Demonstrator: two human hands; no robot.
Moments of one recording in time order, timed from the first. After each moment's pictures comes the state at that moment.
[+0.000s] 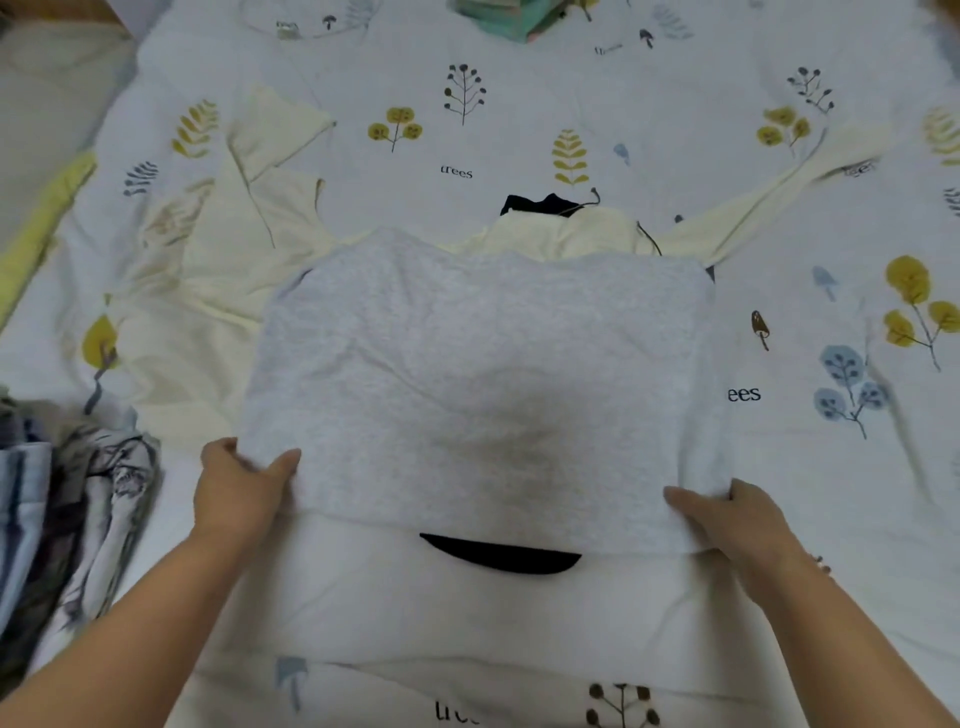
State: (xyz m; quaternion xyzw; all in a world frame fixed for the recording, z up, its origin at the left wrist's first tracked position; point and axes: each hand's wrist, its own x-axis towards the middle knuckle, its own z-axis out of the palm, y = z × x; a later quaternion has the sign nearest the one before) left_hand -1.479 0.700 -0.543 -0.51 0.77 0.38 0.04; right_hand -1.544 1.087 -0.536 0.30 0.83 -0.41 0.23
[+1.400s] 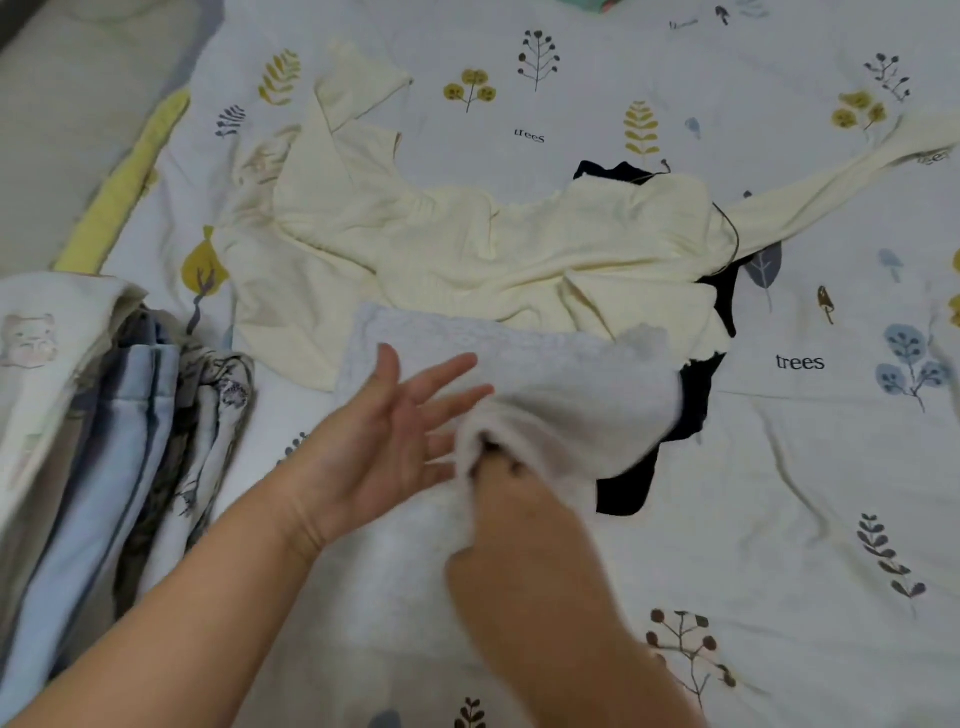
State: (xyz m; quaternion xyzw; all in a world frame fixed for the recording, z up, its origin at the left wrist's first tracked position) left_hand -1.446 0.730 -0.471 -0.21 0.40 0.86 0.25; right_hand -1.425 0.879 -0.429 -0.14 0.90 -0.30 0.28
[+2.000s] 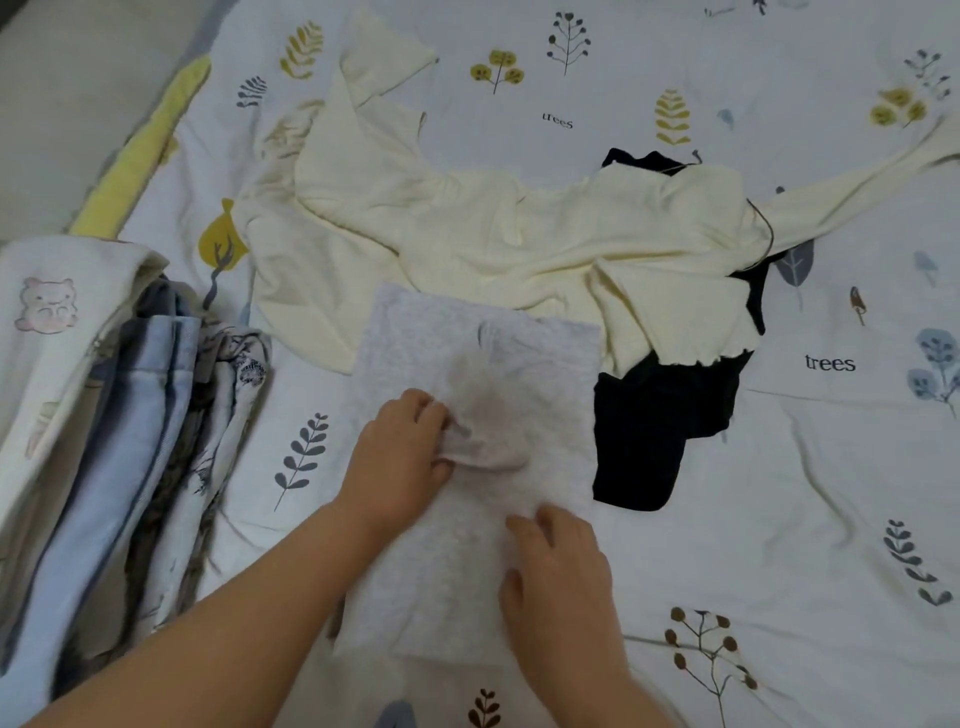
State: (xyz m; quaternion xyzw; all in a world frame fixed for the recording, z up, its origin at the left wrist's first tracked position) left_hand -1.426 0.728 -0.549 -0.06 0.98 0.19 0.07; right_hand -1.383 0.900 -0.512 -0.13 0.96 -0.17 0.19
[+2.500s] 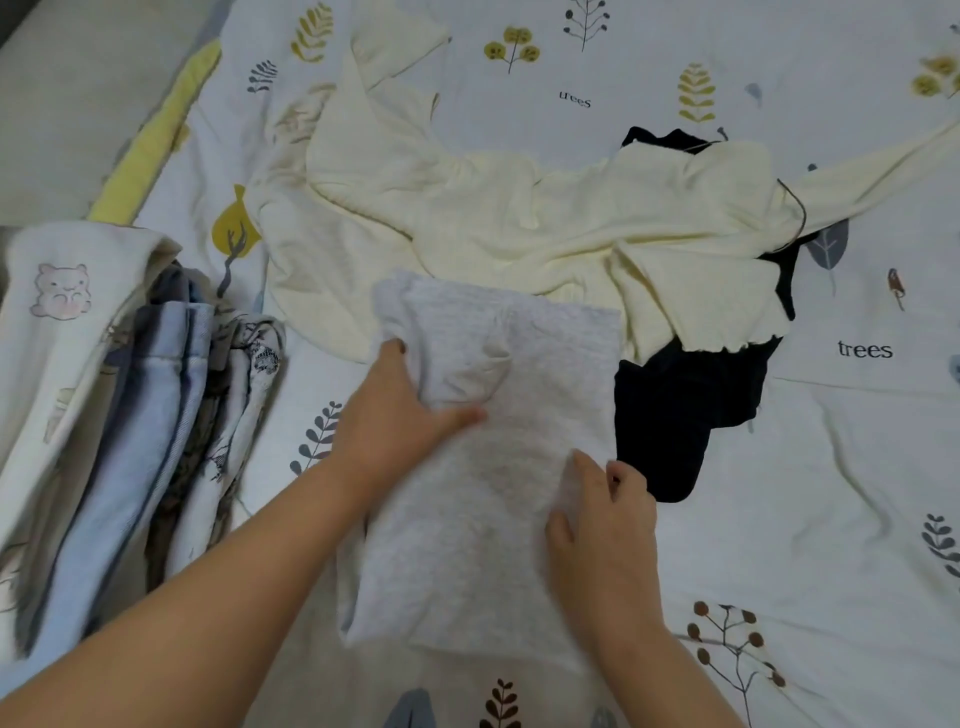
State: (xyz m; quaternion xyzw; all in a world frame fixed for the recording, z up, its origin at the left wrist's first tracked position) left_hand -1.445 0.709 -0.540 -0.27 0.89 0.36 0.06; right_hand -1.407 0.909 -0.527 -0.01 0.95 -0.23 0.19
